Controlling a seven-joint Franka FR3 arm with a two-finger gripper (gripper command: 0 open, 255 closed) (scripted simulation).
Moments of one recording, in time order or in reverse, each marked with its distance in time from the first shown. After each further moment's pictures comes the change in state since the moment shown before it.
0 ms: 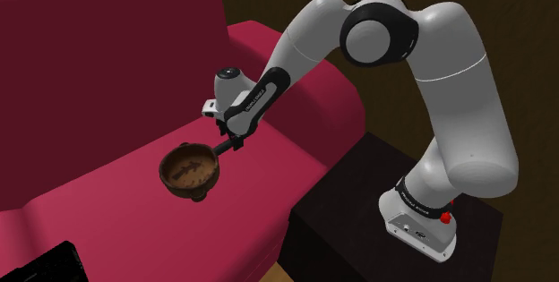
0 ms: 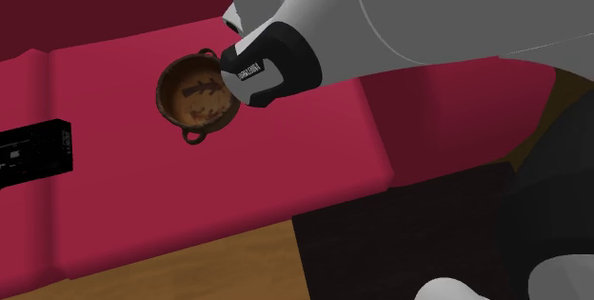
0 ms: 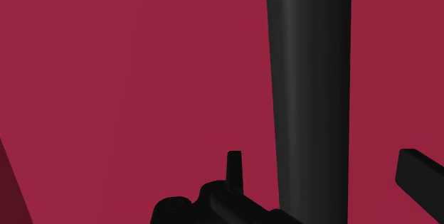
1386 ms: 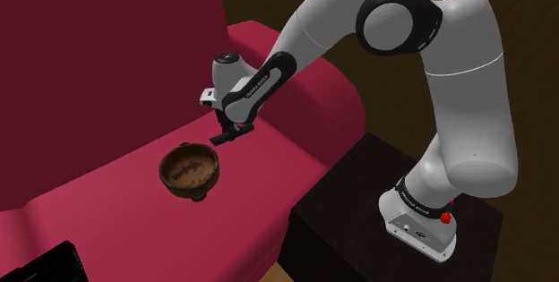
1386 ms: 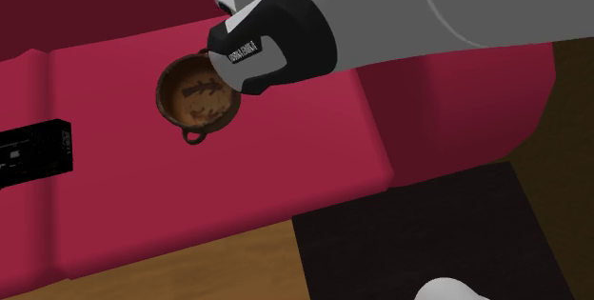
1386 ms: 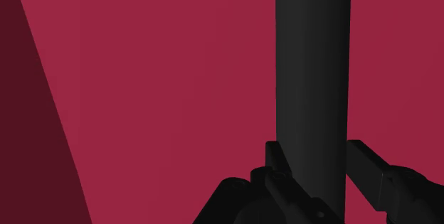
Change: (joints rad) arm -0.011 -0.104 0.015 -0.035 0.012 -0.069 -0.011
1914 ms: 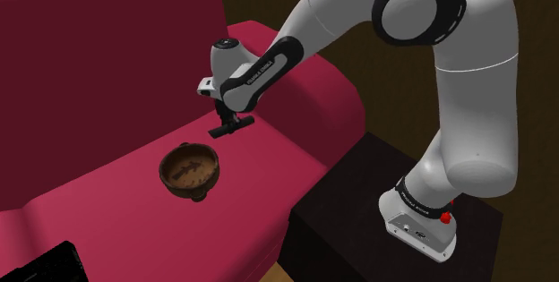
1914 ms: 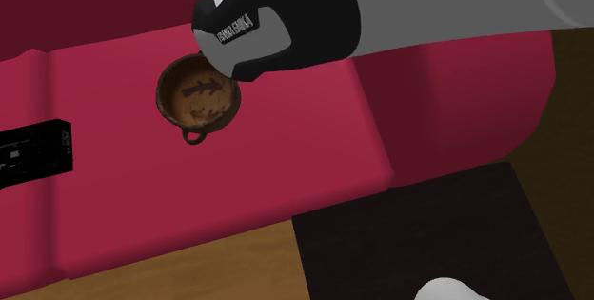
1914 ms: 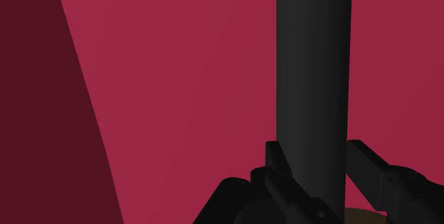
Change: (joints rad) arm -0.009 -0.090 0.014 -0.022 0.013 -0.068 -0.010
